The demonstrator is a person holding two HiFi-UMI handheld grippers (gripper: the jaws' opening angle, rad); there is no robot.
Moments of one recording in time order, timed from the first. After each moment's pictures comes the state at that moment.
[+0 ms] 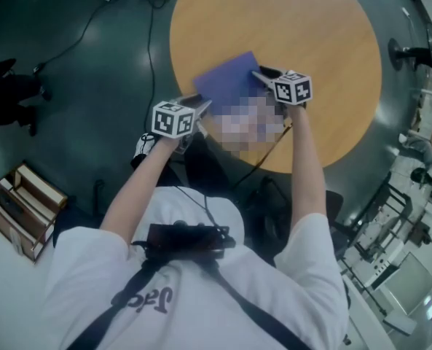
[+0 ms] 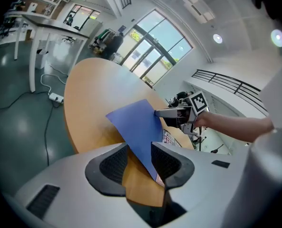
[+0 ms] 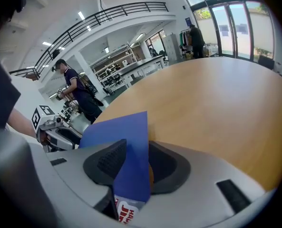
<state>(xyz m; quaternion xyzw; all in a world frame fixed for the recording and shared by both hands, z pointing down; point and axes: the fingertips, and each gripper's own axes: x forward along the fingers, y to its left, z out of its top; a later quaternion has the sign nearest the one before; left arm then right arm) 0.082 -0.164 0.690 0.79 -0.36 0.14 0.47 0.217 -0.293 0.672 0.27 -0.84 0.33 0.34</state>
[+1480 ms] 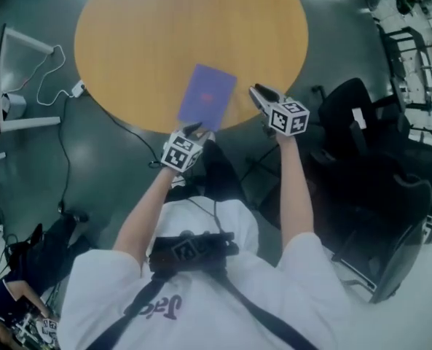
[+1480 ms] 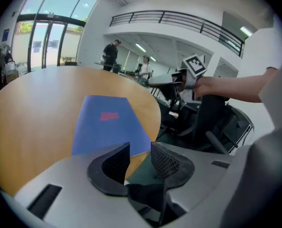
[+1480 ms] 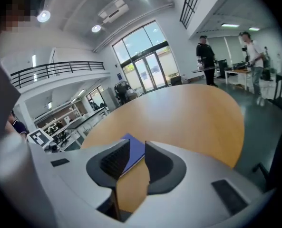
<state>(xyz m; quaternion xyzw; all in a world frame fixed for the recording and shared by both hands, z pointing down) 0.166 -0.042 0.698 0.91 -0.02 0.38 0.17 0.369 -0.057 0.618 0.66 -0.67 0.34 0.05</state>
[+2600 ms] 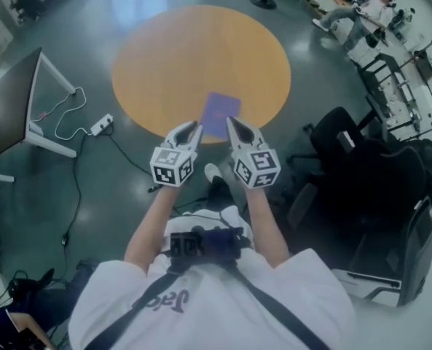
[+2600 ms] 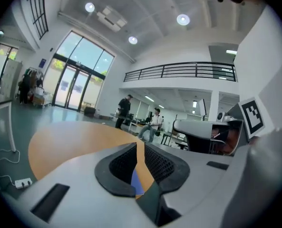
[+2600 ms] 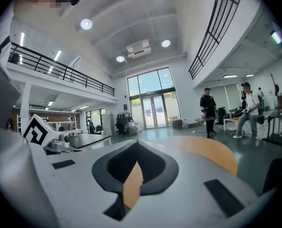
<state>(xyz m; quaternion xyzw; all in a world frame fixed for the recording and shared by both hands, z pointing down) 0.107 -0.087 0.451 0.98 -0.14 0.09 0.14 0.170 -0.027 0.394 0.74 -0.66 0.09 -0.02</state>
